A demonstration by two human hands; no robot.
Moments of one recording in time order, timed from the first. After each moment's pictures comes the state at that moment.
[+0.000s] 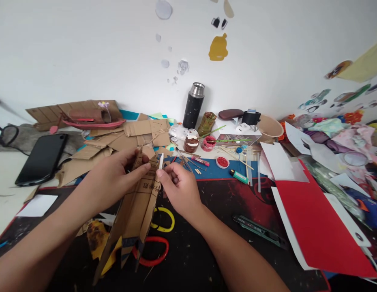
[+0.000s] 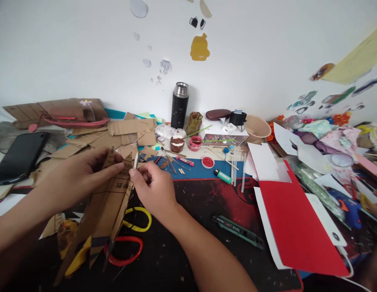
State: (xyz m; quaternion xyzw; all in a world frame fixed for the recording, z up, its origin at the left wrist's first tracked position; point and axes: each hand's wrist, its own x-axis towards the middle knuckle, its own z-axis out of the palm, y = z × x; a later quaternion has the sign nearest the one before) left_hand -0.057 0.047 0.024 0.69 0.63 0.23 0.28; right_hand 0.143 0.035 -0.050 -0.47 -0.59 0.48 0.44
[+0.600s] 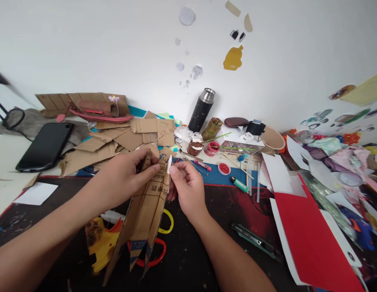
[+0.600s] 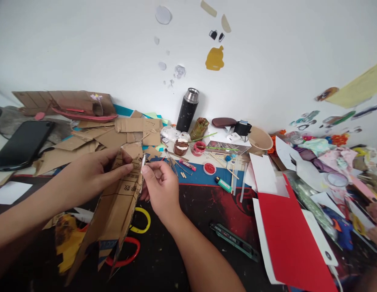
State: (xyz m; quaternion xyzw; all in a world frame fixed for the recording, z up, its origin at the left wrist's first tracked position) left_hand -0.049 0.043 0.016 0.71 0.58 0.28 0.28; right_hand 0.144 0.036 -0.042 -0.43 -0.47 0.61 0.47
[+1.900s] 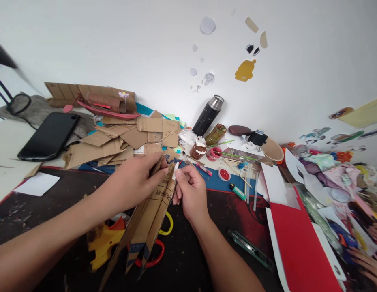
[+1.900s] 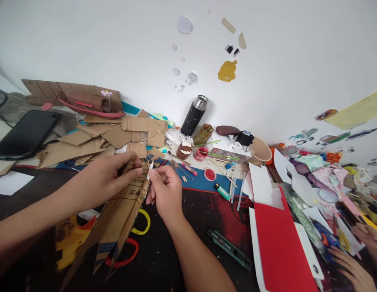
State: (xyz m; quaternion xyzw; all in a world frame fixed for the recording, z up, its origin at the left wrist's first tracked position) left_hand -0.039 0.040 0.011 0.72 0.57 0.28 0.28; right_hand 0.147 0.039 -0.049 -0.41 -0.44 0.63 0.49
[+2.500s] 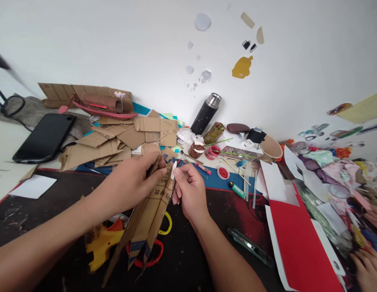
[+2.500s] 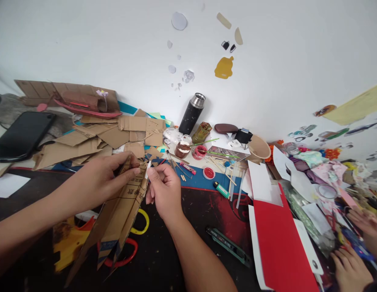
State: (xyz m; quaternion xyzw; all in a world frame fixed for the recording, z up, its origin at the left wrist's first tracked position) left_hand -0.040 0.039 0.008 0.73 0.56 0.30 0.27; right_hand 0.147 0.039 -0.045 -0.41 -0.43 0.64 0.49
